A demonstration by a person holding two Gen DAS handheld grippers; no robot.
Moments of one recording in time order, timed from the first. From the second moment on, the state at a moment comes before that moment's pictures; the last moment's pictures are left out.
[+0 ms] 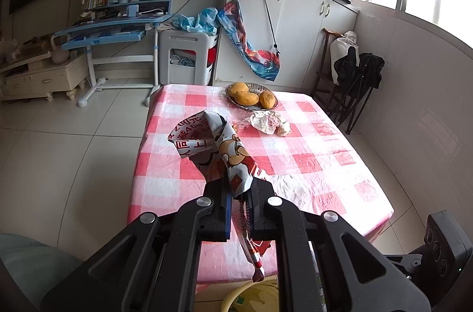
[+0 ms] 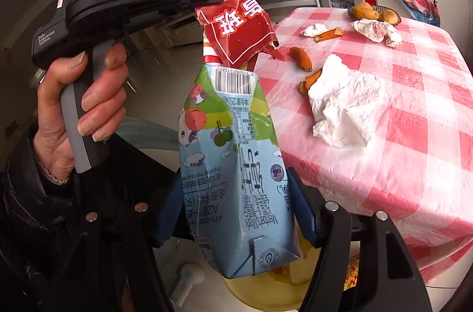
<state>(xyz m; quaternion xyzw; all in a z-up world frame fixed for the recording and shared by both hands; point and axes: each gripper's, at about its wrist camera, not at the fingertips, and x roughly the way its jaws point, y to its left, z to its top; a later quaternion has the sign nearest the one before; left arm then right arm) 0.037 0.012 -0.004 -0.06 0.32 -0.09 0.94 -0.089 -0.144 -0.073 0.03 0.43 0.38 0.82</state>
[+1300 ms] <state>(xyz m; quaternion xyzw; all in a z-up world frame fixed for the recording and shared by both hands) -0.050 -0.069 -0.091 0.07 0.45 -0.09 0.89 0.151 -0.205 -0.117 -0.04 0.47 0.05 0.88</state>
